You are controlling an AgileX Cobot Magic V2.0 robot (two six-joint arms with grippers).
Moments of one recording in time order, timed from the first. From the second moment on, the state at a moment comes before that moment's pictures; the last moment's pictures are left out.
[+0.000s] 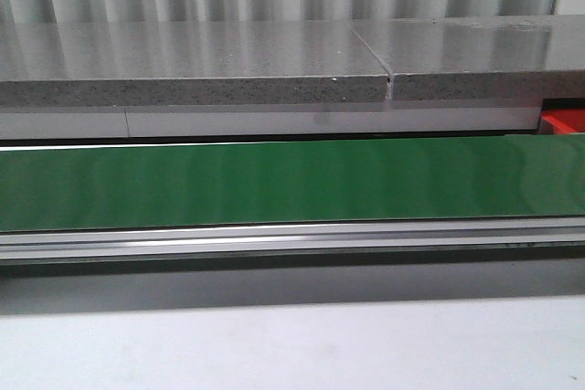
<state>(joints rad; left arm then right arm) -0.05 0.00 -0.07 -0.05 0.14 -0.01 -0.03 -0.01 0.03 -0.07 0.04 0.10</state>
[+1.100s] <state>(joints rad) -0.05 0.61 -0.76 -0.09 0.88 -0.01 -0.03 -0.01 0.03 -0.07 0.04 0.10</state>
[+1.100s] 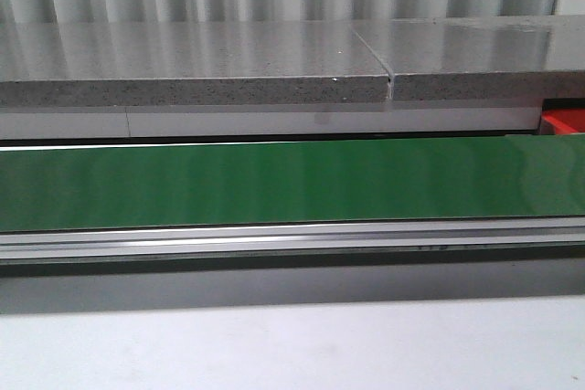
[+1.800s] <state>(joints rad) -0.01 0.70 -0.76 0.36 0.98 -0.69 -0.03 -0.01 0.03 -0.07 0.04 0.10</state>
